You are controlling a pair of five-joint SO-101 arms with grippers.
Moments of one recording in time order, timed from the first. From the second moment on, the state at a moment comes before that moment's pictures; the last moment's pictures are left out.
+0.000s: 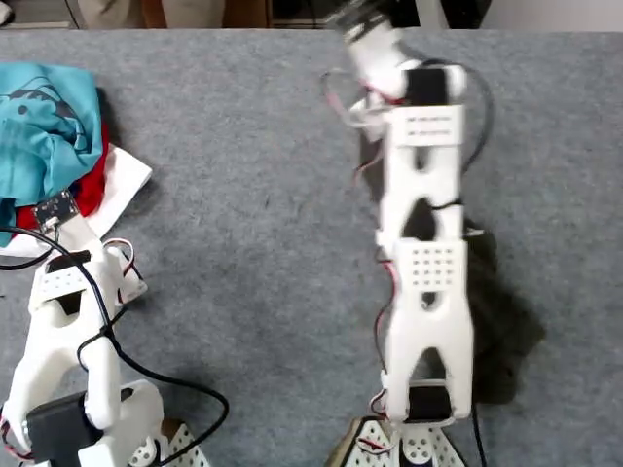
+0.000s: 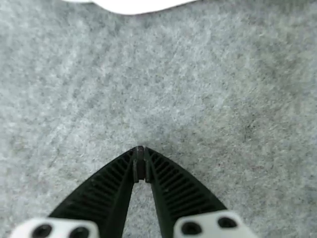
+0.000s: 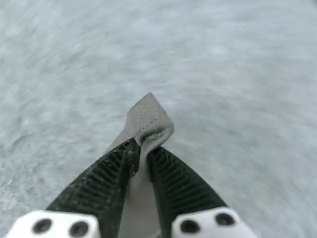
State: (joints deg) left arm -22.4 -22.1 59.7 45.2 7.3; right arm -4.7 56.0 -91.4 101.3 22.9
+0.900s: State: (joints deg) left arm 10.2 -22.1 18.1 66.3 8.3; right arm 16.3 -2.3 -60.0 101.3 27.6
